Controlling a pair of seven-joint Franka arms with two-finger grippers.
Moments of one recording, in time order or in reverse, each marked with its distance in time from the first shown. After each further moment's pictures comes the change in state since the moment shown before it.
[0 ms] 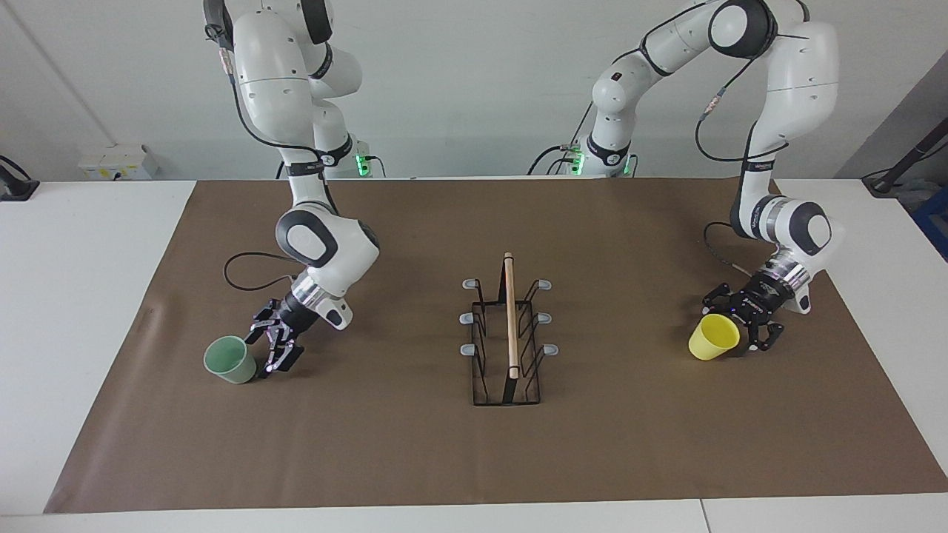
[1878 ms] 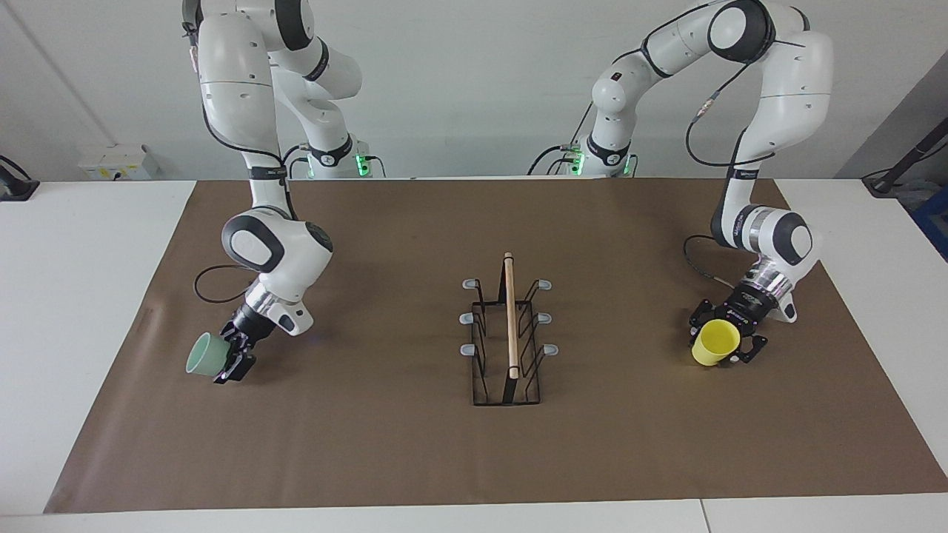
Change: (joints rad) left arm -0.004 0.041 -0.086 0.005 -0.096 0.123 0.157; right arm -0.163 -0.009 0.004 0.037 0.052 0.189 0.034
